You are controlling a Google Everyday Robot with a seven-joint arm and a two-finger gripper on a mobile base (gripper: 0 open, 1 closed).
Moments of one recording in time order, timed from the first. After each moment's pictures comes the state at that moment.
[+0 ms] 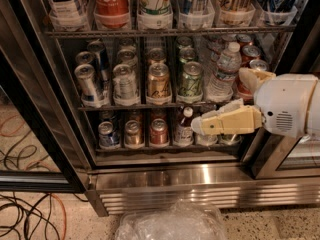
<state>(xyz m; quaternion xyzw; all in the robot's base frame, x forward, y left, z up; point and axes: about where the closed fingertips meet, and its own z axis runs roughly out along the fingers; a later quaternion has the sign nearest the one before) 0.450 -0.116 0.953 -0.36 0.75 0.22 0.51</state>
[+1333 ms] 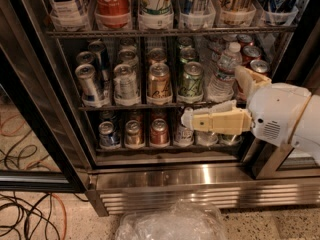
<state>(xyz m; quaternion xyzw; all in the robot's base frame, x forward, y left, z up) 0.453 -0.100 0.959 -0.32 0.70 0.25 0.59</state>
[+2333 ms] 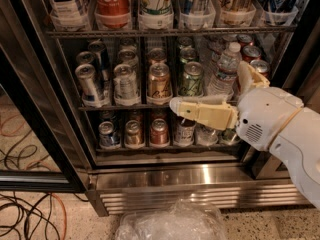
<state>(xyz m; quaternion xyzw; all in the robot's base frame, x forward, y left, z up) 0.460 -0.093 0.978 -0.23 0.68 0.23 0.66</state>
